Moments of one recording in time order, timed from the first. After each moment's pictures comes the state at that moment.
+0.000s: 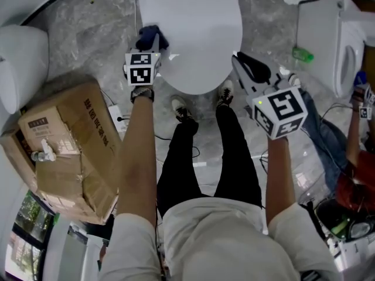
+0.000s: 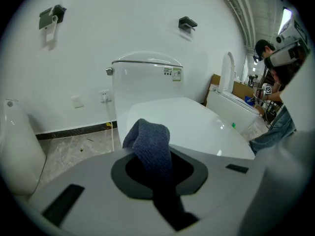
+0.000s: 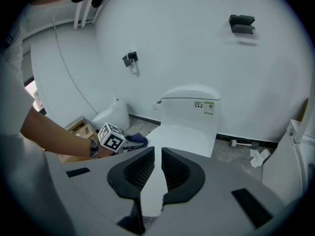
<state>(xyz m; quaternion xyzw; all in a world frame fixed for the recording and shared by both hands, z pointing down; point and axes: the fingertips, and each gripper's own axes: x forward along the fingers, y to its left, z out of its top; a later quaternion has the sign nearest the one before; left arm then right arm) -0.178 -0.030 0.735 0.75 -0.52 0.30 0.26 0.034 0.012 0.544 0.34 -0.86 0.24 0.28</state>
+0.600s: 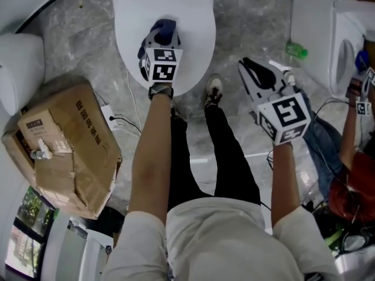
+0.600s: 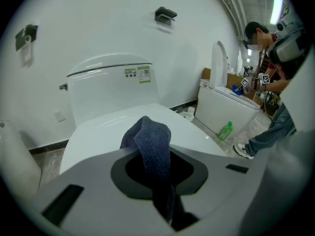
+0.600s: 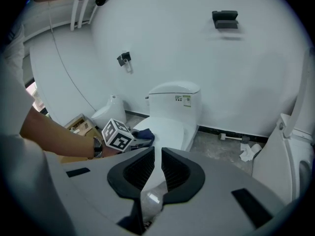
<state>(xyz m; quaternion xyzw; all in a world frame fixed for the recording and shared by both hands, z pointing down) -0.020 -0.053 0.736 0.77 -0.51 0.32 0.22 0.151 0.017 0.555 0.35 -0.85 0.25 0.30</state>
